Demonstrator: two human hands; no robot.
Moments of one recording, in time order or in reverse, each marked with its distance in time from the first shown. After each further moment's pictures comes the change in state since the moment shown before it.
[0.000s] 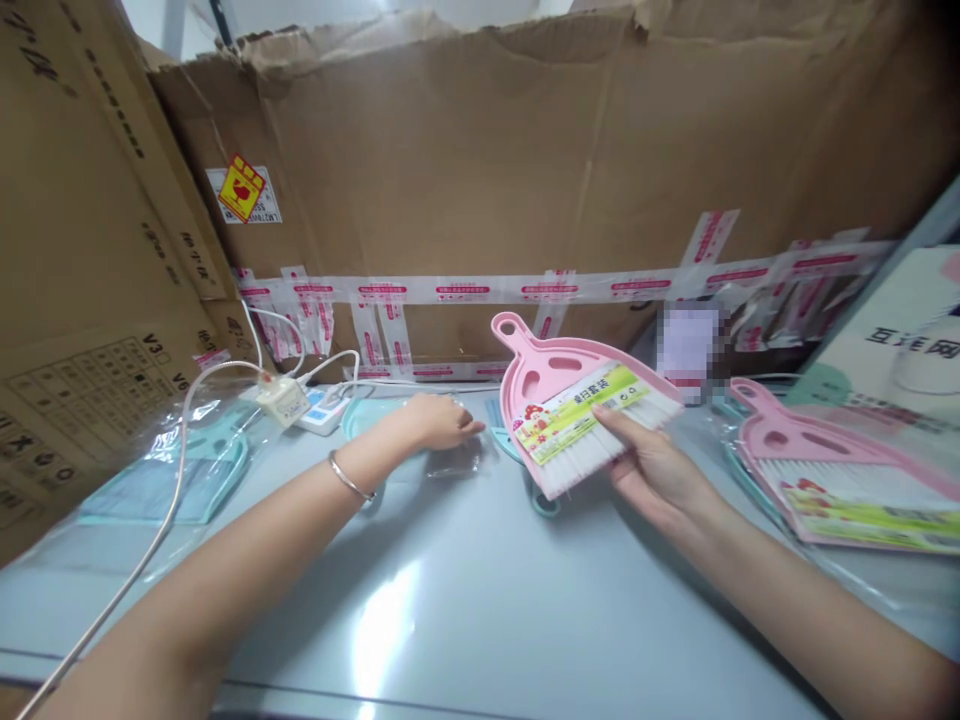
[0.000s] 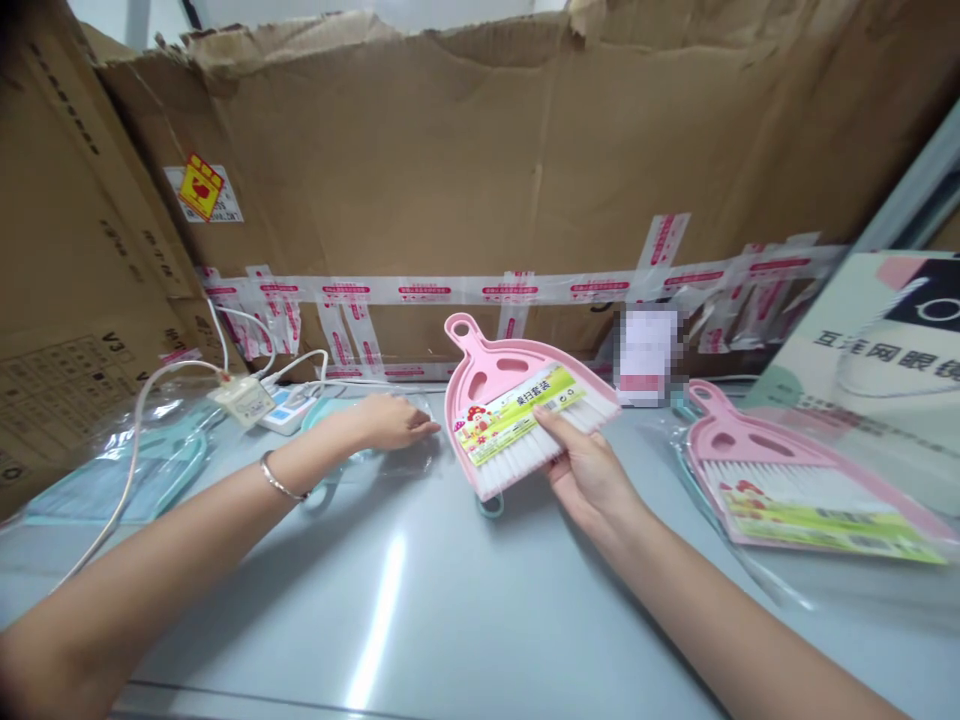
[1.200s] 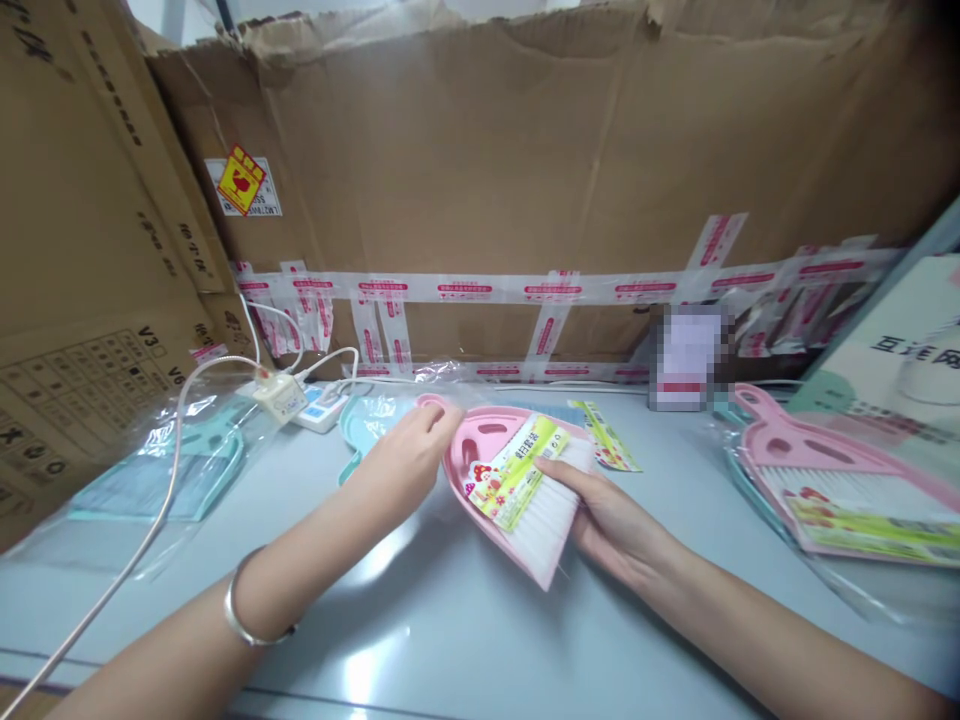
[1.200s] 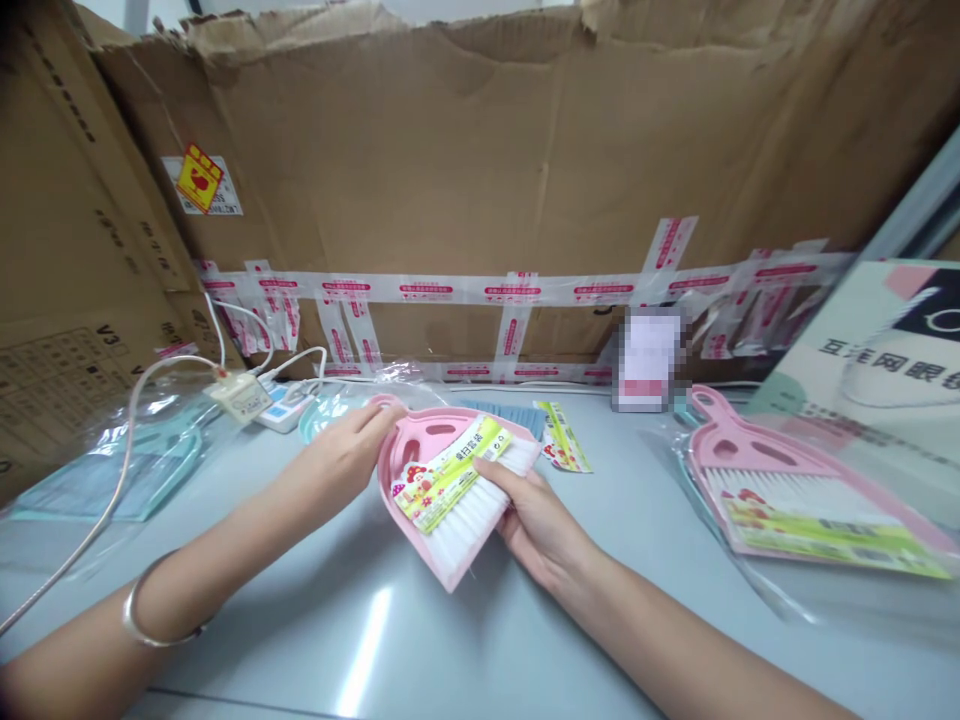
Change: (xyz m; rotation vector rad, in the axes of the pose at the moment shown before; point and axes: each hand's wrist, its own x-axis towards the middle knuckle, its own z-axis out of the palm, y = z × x) left_hand -0.071 0.024 0.017 -0.143 0.544 -0.022; right_hand -0.031 0.032 0.007 -0.080 -0.199 0.450
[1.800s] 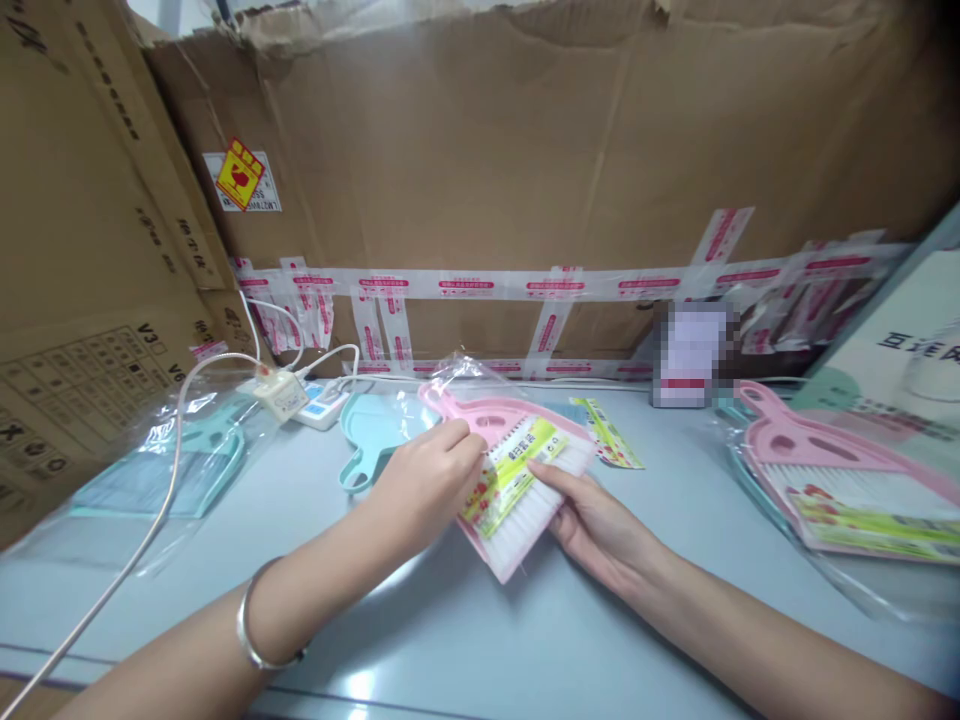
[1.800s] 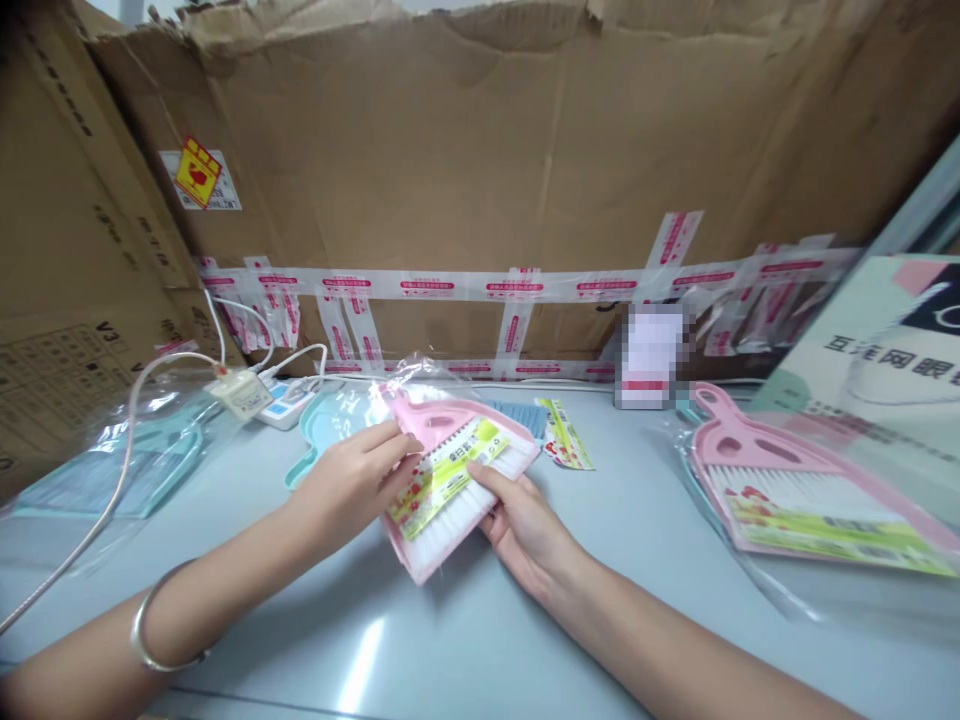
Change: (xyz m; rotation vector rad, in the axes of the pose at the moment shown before) left_hand -0.003 0.018 0.009 -0.023 0.148 0.126; right_hand -0.002 0.013 0.009 0.041 0.035 -0.031
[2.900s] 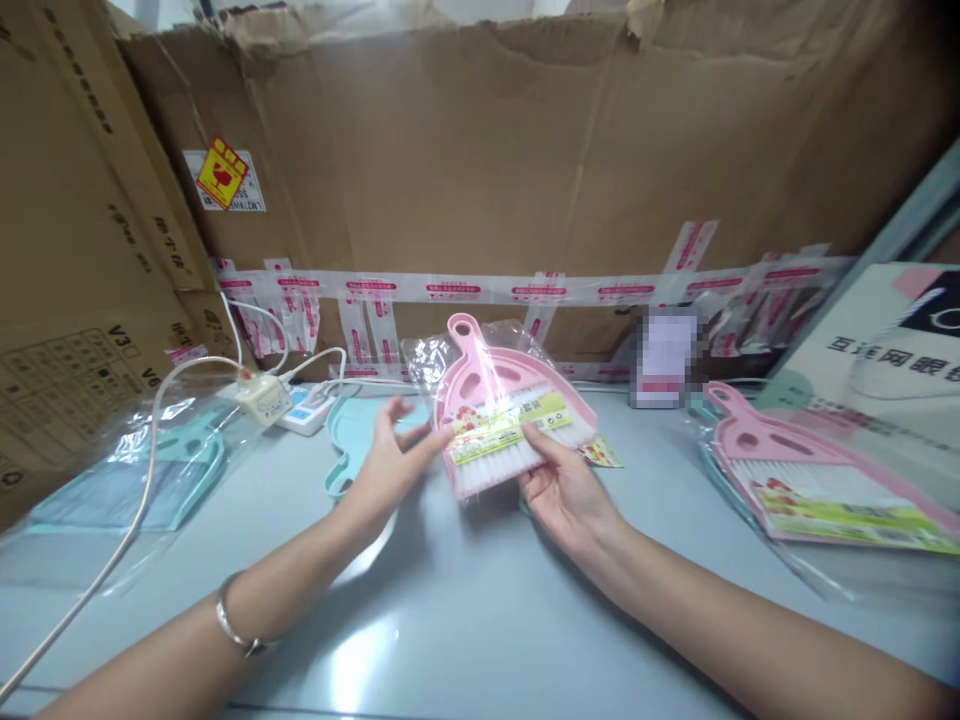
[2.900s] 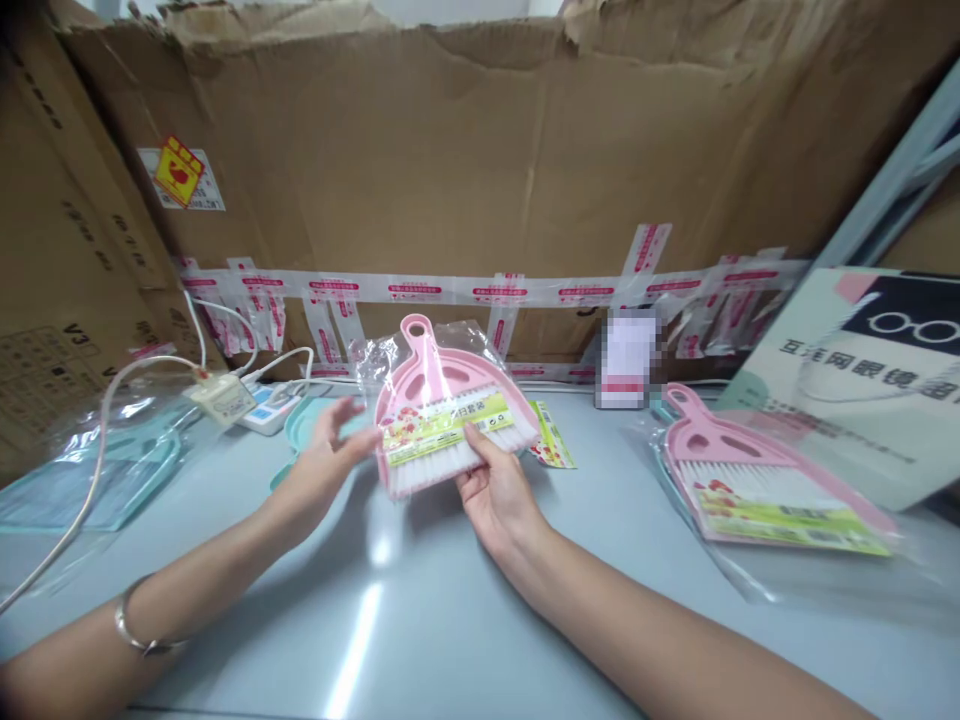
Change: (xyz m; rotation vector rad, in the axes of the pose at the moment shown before) left_hand -0.005 -0.008 0.013 -1.178 0.206 -0.916; right_hand 0.015 -0.011 0.022 0.299 0.103 -0.203
